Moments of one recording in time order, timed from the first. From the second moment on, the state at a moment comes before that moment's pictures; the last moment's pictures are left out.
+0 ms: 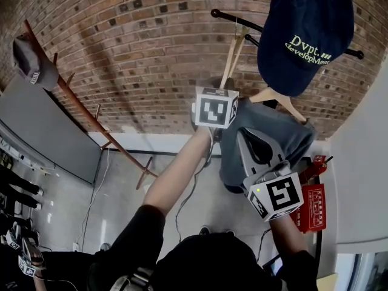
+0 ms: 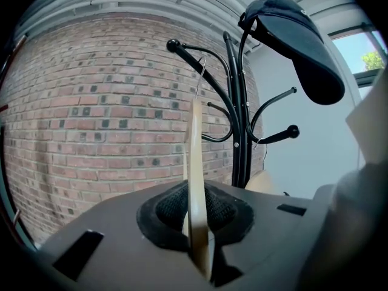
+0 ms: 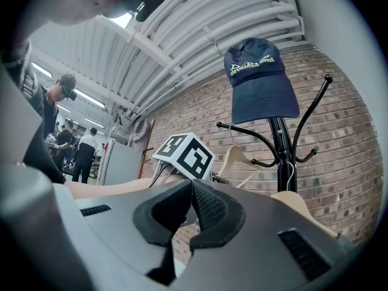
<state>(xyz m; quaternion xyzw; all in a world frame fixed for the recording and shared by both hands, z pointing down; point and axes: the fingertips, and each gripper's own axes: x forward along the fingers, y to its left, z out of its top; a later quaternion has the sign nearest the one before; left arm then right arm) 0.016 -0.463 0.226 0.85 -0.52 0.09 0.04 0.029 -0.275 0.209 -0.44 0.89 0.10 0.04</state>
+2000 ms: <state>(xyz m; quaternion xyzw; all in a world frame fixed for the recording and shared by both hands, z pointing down) -0.036 -0.254 0.269 0.92 -0.39 0.00 0.05 0.014 -0.244 0.240 -0.46 0.89 0.07 0.01</state>
